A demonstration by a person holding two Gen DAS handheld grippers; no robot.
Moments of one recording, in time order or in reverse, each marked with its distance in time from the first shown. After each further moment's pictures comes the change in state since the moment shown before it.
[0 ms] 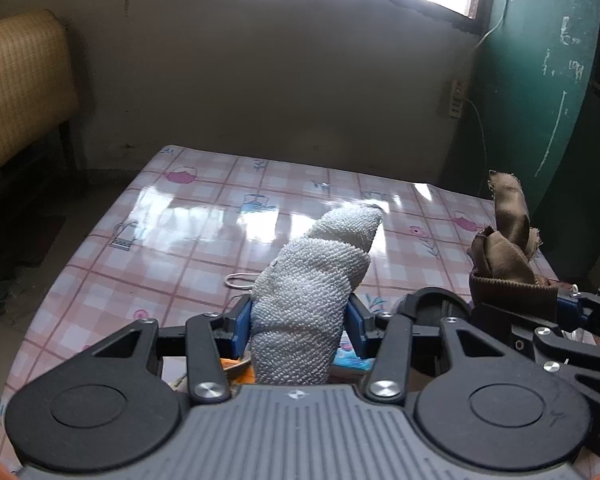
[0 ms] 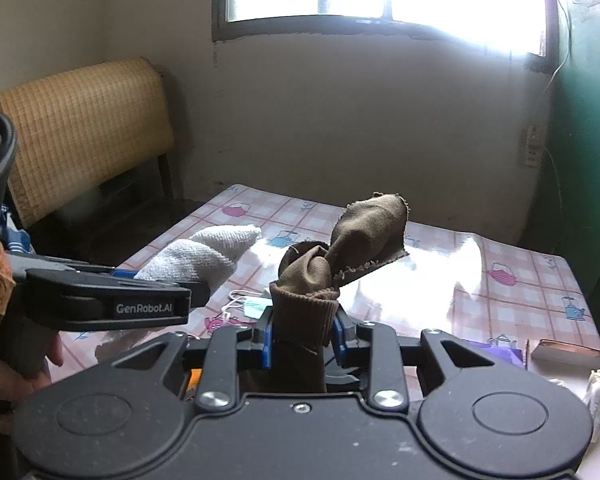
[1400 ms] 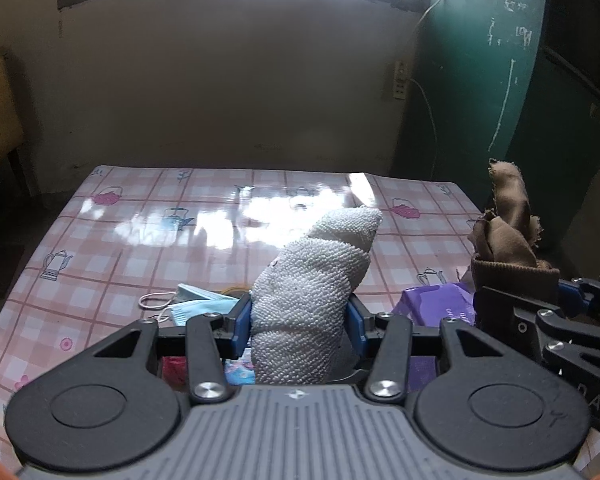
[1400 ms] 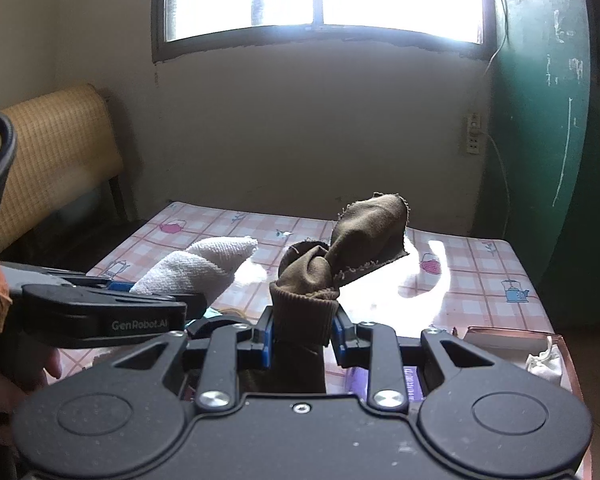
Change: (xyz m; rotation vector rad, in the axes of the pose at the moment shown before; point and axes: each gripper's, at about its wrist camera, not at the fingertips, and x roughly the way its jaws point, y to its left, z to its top) left arm 0.023 -0.061 0.007 0.116 0.016 -0.102; right arm -0.021 -0.049 -0.002 0.101 -0.023 -0.118
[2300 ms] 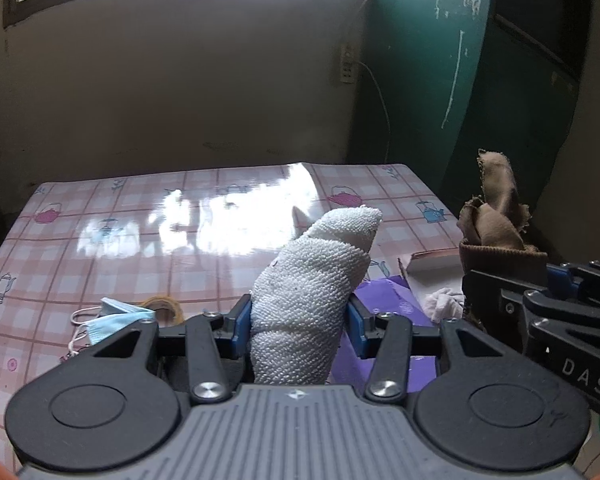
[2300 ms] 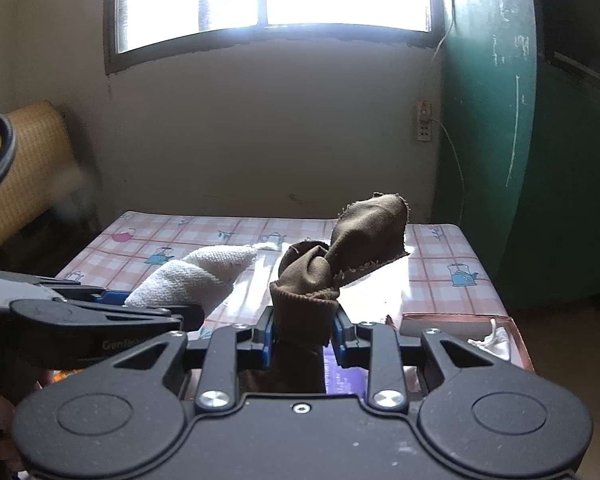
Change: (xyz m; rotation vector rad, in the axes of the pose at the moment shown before) left arm 0.020 -0.060 0.003 0.092 0.025 -0.089; right arm -0.004 -0.070 -0.010 0.073 -0.001 -0.092
